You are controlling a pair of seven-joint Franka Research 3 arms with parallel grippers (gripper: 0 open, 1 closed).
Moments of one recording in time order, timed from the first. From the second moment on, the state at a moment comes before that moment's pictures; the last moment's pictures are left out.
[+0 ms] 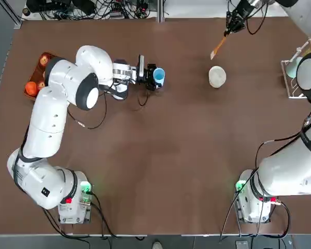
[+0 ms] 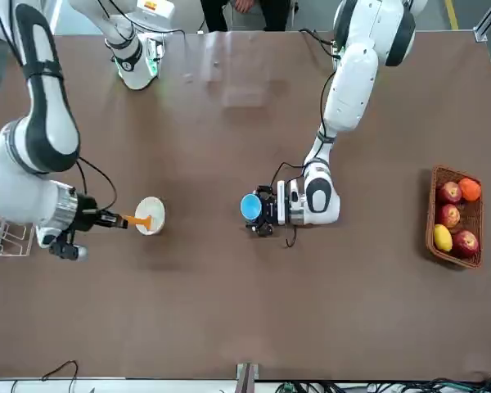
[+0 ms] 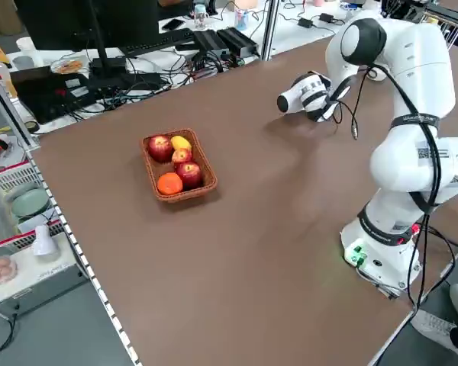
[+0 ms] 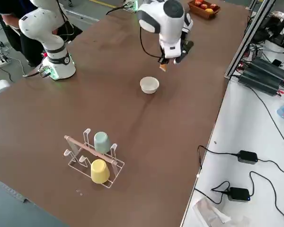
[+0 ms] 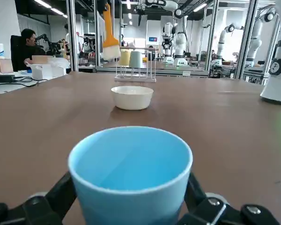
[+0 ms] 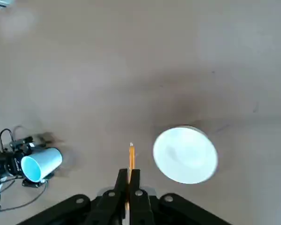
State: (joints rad) left arm -0.57 0.97 0.09 -1.64 -1.94 1.90 2.57; right arm -0.10 0.34 0.14 -1.68 0.41 1.93 0.04
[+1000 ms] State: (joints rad) left arm -0.57 0.96 0.11 -1.65 -1.94 1.88 2.57; right arm -0.30 0.31 0.14 -1.91 0.69 1.96 -0.42
